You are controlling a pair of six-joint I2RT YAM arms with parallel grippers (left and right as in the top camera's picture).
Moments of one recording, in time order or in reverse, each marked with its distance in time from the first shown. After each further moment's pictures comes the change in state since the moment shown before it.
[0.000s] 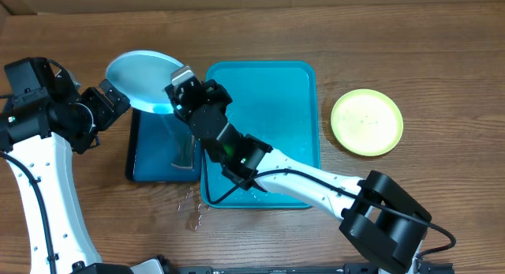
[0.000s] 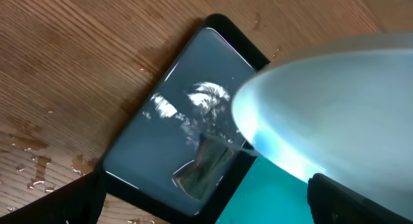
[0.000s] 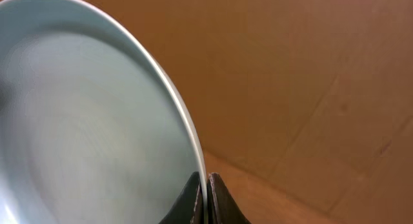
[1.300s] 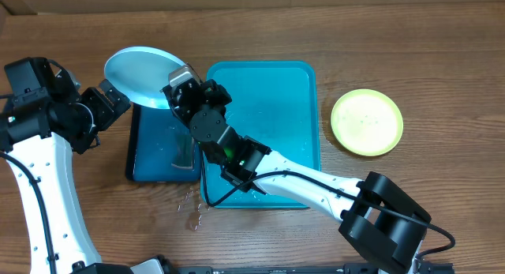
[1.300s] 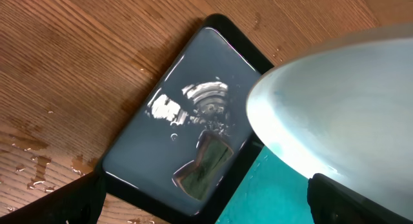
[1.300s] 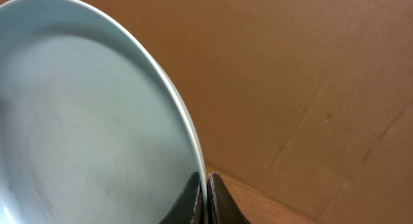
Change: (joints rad) left arm 0.000 0.000 0.000 0.000 0.000 0.000; right arm 0.006 0.000 0.000 0.035 0.034 -0.037
